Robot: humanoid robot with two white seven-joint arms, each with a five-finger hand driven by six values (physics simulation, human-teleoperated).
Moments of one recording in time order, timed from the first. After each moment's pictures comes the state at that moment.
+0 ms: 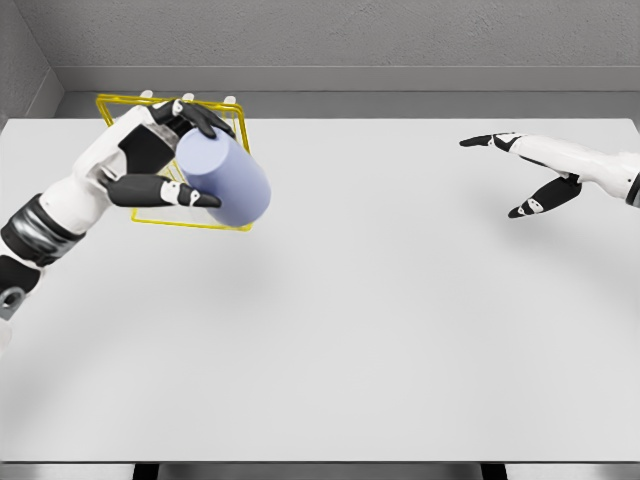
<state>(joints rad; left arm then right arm) -0.38 0.69 -0.45 -1.68 0.83 -0.31 -0.45 -0.72 -0.79 0.65 -1.09 -0.05 -0.61 0.55</state>
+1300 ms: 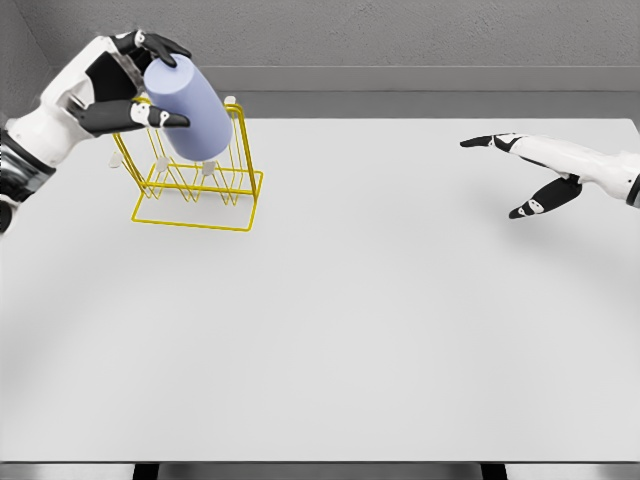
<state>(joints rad) -0.57 0.68 -0.46 -1.45 0.83 -0.22 -0.44 -0.72 -0.79 0.66 -1.09 -0.05 -0.61 0.55</state>
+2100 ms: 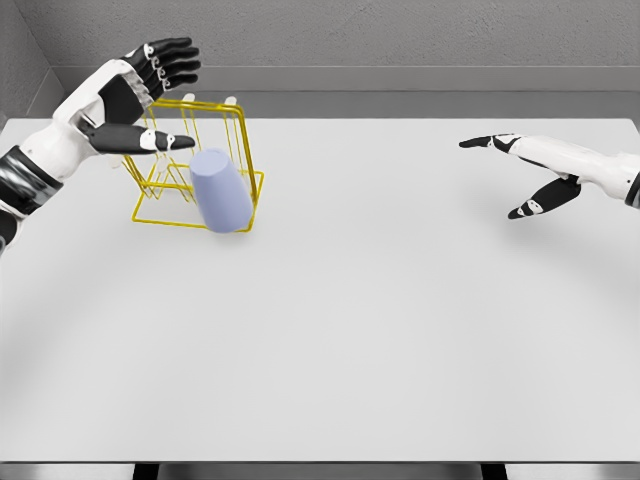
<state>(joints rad) -0.54 0.67 -0.46 -1.43 0.78 -0.21 -0.44 -0.72 -0.79 0.66 -1.09 -0.05 -0.61 0.55</state>
